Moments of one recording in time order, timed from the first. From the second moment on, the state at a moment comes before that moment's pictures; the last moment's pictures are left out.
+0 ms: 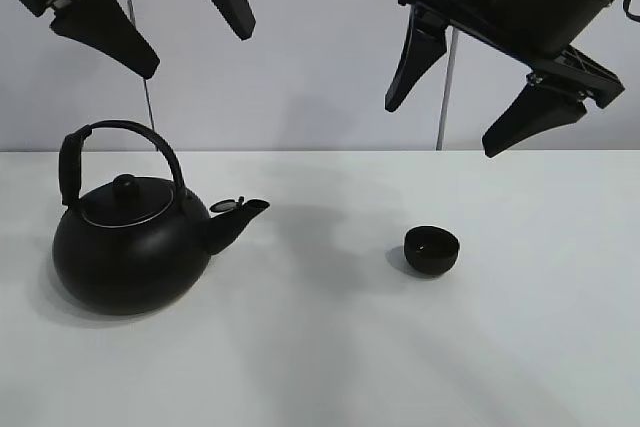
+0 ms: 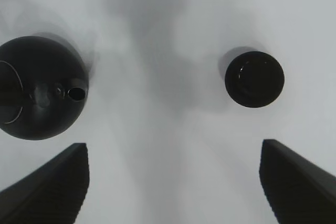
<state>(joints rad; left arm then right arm) -0.40 1.71 -1.47 -0.42 0.95 0.00 0.28 1.65 -1.22 0.39 0.79 0.10</state>
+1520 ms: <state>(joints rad) -0.40 1.71 -1.47 -0.42 0.95 0.00 0.35 1.96 -1.22 -0.04 0.57 0.02</state>
